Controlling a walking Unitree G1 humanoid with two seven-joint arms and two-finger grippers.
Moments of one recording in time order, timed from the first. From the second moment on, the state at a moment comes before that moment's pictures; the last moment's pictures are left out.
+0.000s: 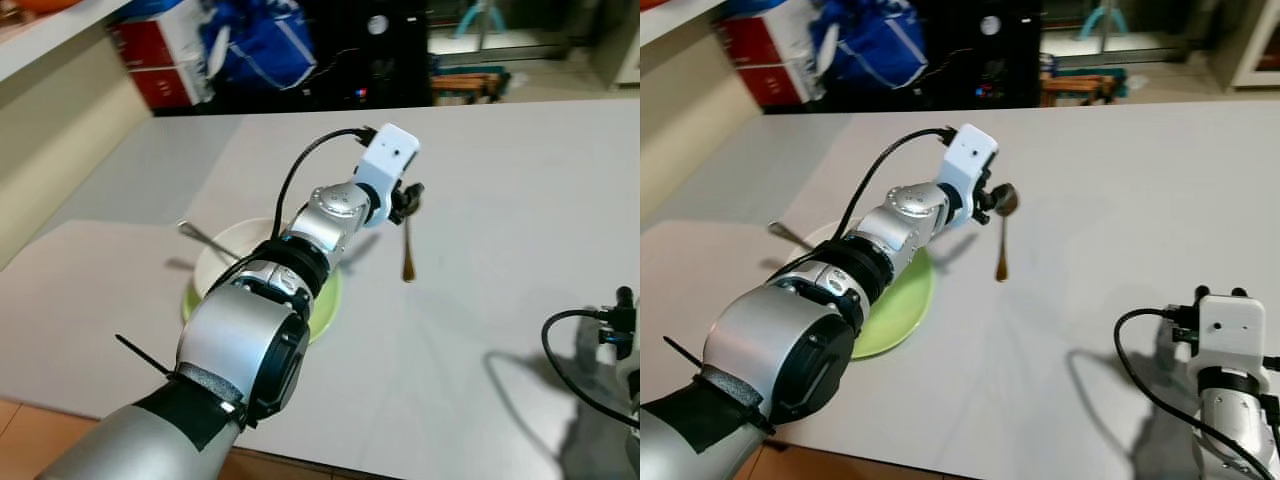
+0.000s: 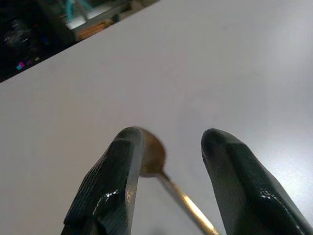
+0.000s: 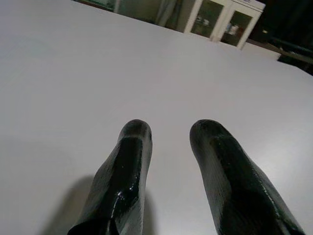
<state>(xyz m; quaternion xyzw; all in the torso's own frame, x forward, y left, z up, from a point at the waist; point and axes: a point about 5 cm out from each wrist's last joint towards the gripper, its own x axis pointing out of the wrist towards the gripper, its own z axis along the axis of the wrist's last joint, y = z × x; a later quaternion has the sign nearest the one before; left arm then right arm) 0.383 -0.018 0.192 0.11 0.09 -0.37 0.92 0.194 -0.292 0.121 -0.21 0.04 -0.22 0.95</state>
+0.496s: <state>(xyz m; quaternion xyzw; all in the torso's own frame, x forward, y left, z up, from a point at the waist) 0.392 -0.024 0.247 0.09 -0.01 -0.37 0.93 0.223 -0.272 0.142 -0.19 -0.01 -0.16 0.97</state>
